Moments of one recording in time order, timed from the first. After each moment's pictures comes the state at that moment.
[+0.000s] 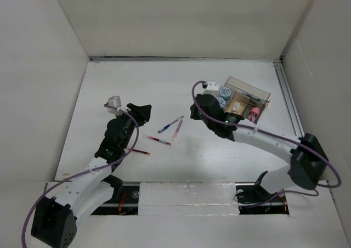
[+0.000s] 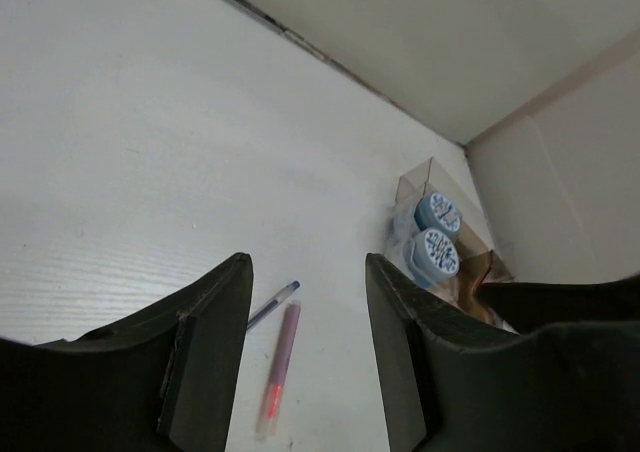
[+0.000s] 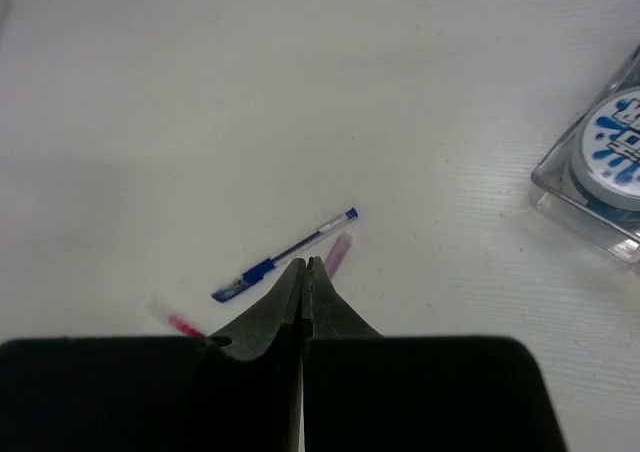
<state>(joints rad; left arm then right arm) -0.43 0.75 0.34 0.37 -0.19 -0.75 0.85 1.48 1.05 -0.09 0.46 0.61</state>
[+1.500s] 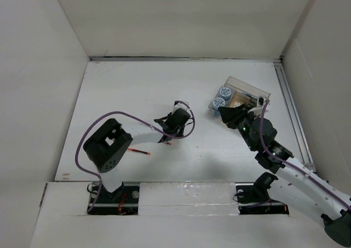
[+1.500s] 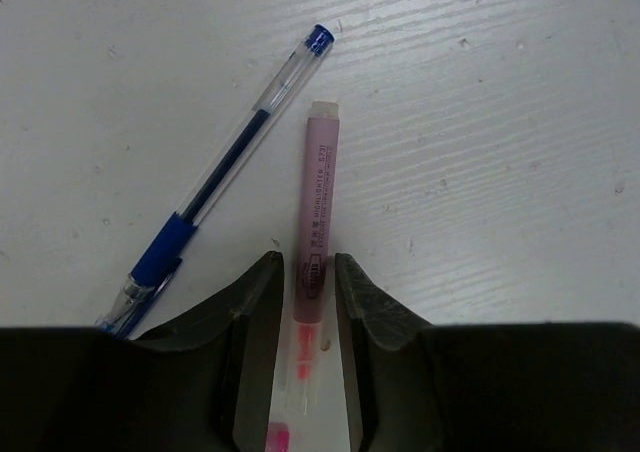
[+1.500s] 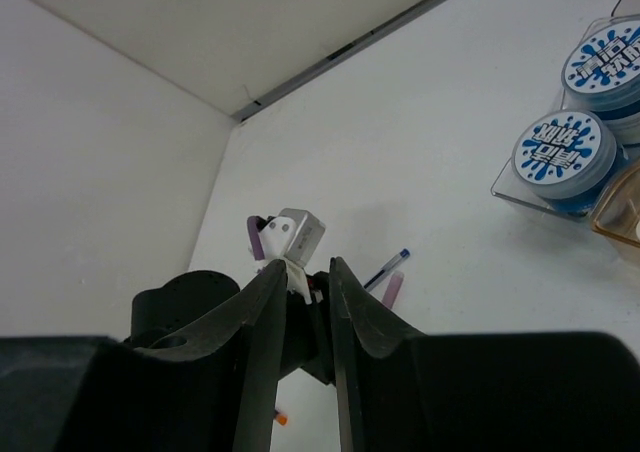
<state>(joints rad) -0.86 1.71 0.91 -0.10 -0.36 -0.46 0.69 0.71 0.56 0.10 0.37 0.82</state>
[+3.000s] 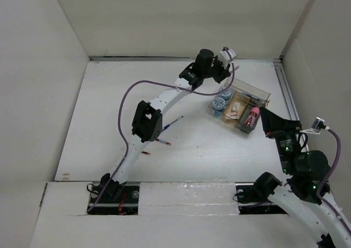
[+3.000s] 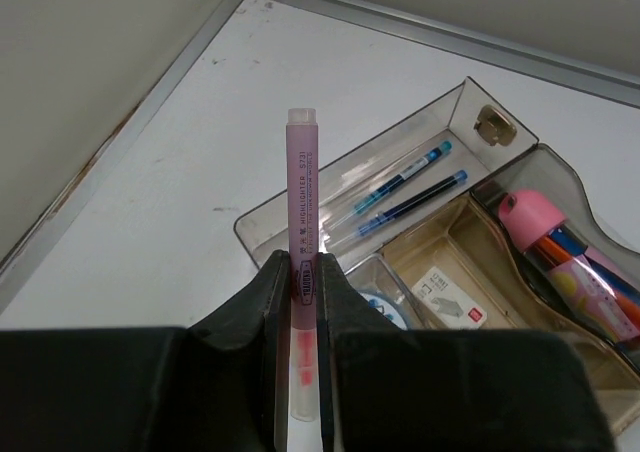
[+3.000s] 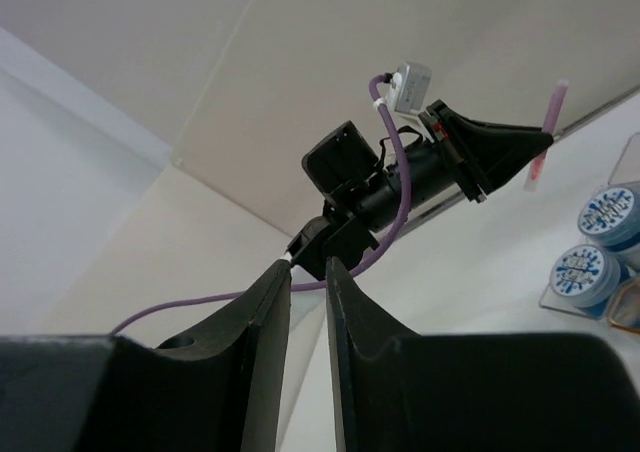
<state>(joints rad) -0.71 2.50 2.43 -0.19 0.43 0.14 0.69 0.17 0.64 -0.09 0.52 0.81</state>
